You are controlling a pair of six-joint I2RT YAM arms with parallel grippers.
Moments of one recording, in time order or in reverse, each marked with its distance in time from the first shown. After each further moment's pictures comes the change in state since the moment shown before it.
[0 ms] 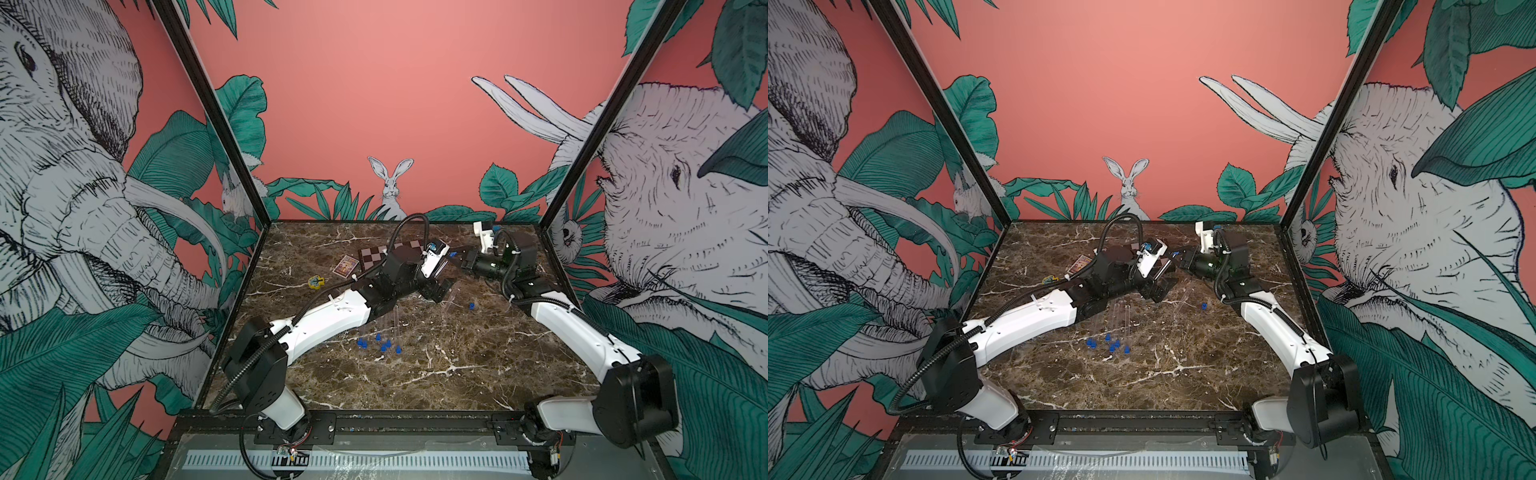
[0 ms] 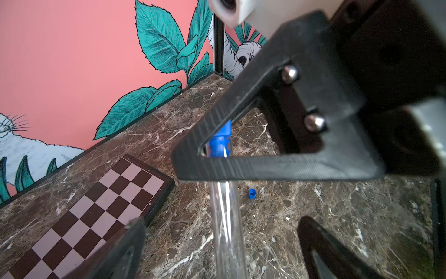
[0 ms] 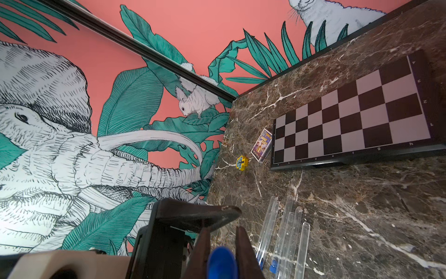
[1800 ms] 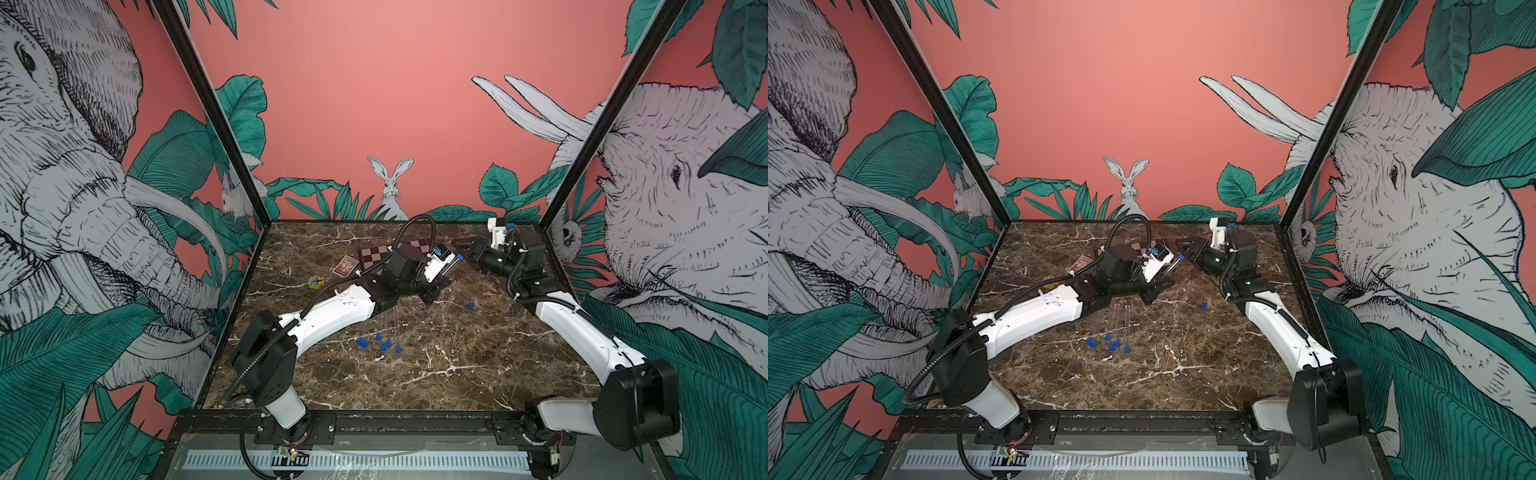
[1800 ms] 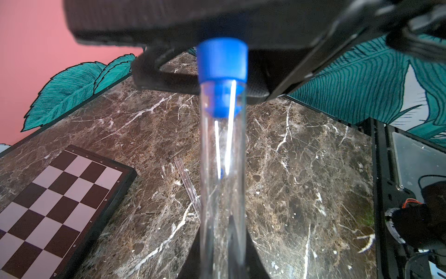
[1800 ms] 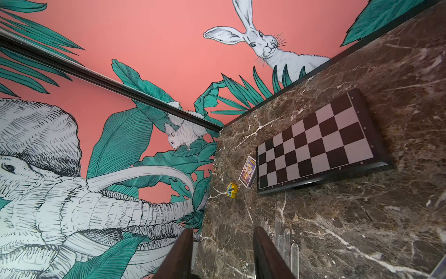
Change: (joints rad) left arm 0.019 0.048 0.027 -0.089 0.204 0.005; right arm -0.037 -0.011 0.005 0.026 0.129 0.091
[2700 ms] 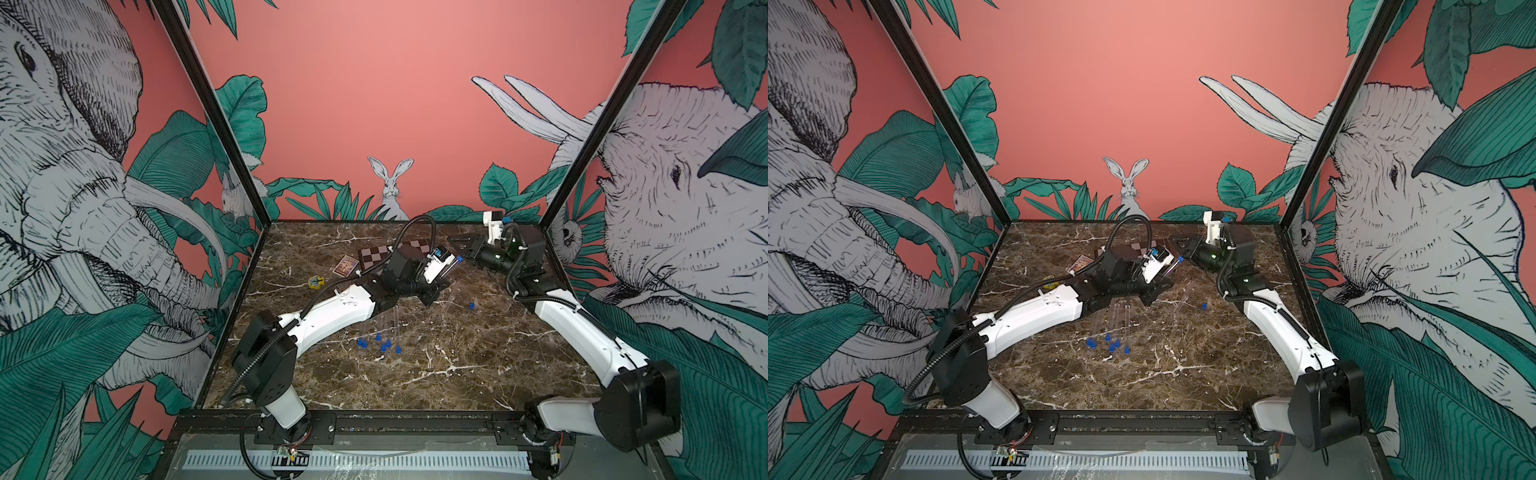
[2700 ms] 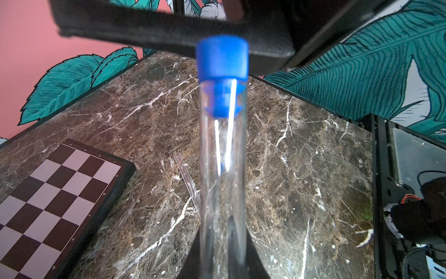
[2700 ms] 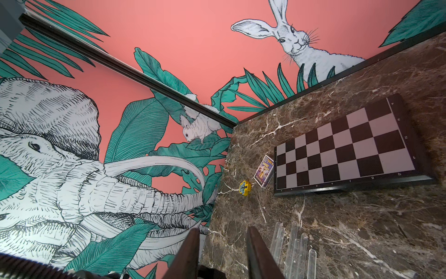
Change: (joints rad) left arm 0.000 0.000 0.002 -0.024 -0.001 0.000; right arm 0.037 0.003 0.050 -0.009 -0.023 -0.020
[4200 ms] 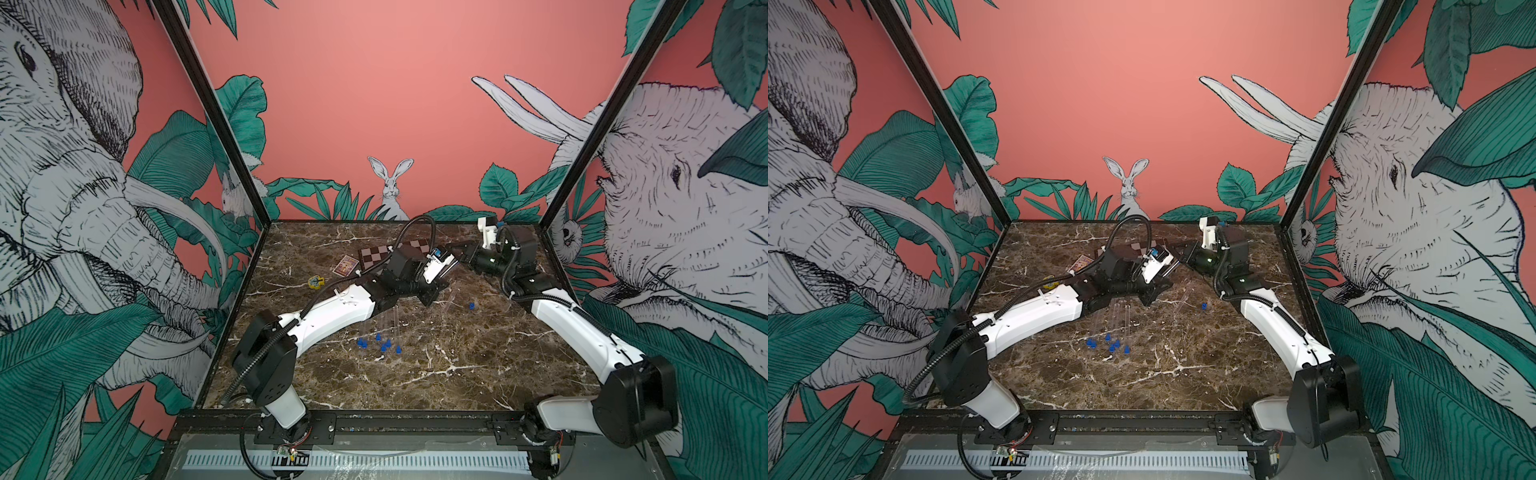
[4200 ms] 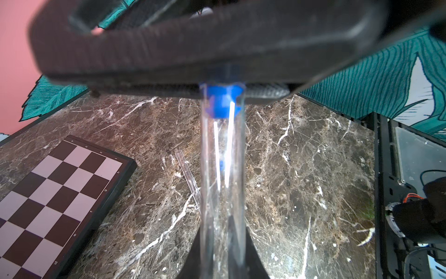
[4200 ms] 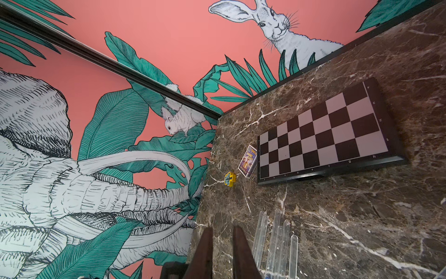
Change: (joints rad) left arm 0.000 0.000 0.000 -0.010 -0.006 -0.001; right arm 0.020 0.017 -0.011 -0.059 0.042 -0.042
